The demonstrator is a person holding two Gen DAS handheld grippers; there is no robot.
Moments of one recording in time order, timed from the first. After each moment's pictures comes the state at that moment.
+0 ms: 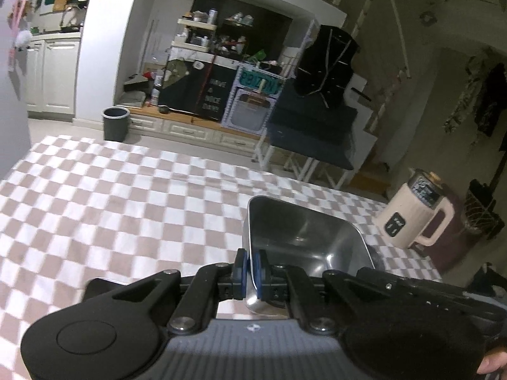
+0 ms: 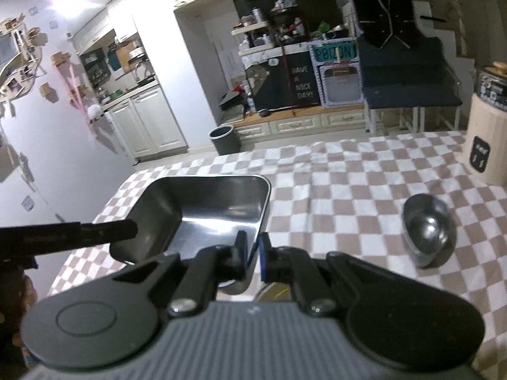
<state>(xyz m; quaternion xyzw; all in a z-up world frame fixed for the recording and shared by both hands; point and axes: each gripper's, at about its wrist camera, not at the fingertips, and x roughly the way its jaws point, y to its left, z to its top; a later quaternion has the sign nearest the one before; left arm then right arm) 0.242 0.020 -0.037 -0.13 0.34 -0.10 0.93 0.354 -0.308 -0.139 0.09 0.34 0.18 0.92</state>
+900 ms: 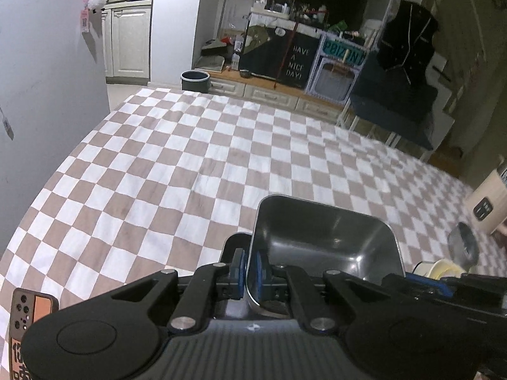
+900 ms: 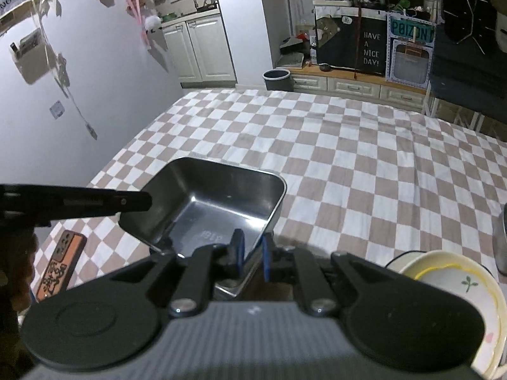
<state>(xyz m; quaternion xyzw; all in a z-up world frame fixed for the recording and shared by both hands) 0.240 0.117 -0.083 -0.11 0.42 0.03 0.90 0.354 -0.163 -0.174 -0.03 0.41 0.26 0.87</state>
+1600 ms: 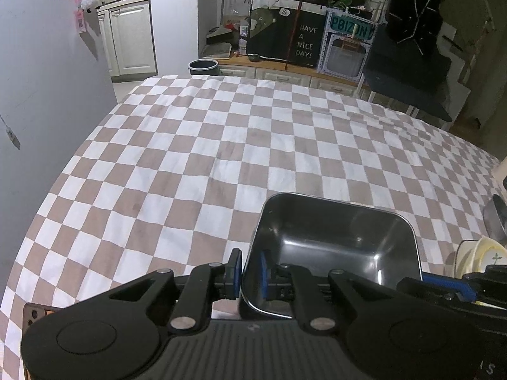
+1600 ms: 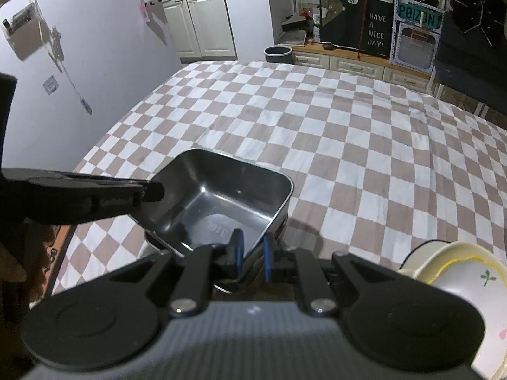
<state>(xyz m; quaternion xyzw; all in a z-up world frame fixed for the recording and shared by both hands) 0.260 0.125 -0.113 -0.06 0.45 0.05 0.89 0.360 -0.133 -0.191 -0.06 0.45 0.26 0.85</state>
